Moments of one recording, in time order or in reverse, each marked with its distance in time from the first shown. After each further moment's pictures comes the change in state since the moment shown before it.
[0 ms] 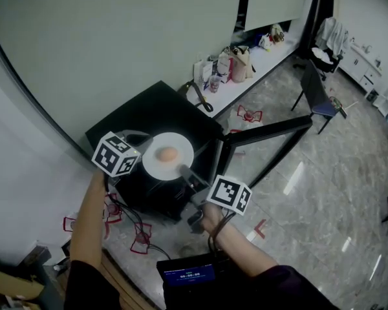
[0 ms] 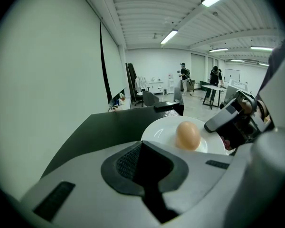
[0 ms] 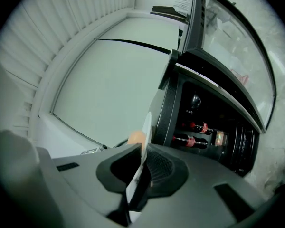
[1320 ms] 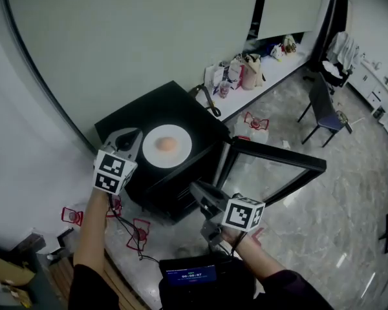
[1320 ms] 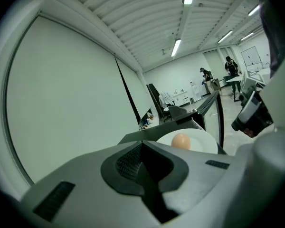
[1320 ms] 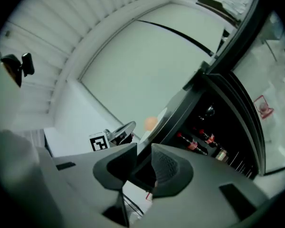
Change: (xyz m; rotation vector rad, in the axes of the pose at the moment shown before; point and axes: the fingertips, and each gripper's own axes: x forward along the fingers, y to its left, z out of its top) left arm -0.074 0.022 0.007 0.090 -0.257 0.425; right arm -0.047 0.009 -0.025 -0.346 0.166 0.160
